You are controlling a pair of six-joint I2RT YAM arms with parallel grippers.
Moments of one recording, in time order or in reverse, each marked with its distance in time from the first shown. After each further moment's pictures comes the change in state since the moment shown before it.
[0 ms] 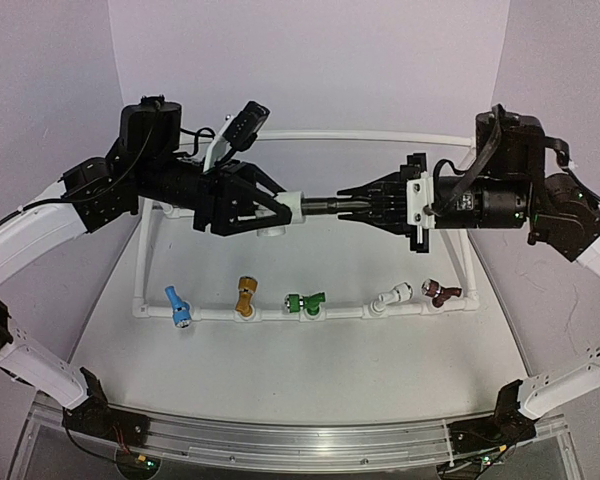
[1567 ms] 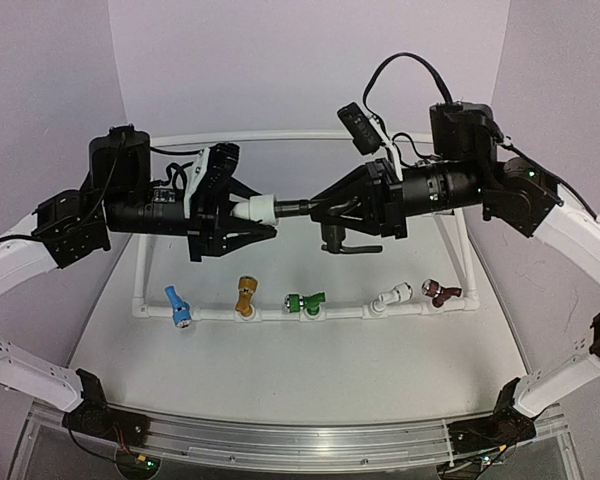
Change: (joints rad) left arm -0.065 -0.195 -0.226 0.067 -0.408 0.547; right arm -0.142 0.163 0.075 0.031 -0.405 1.103
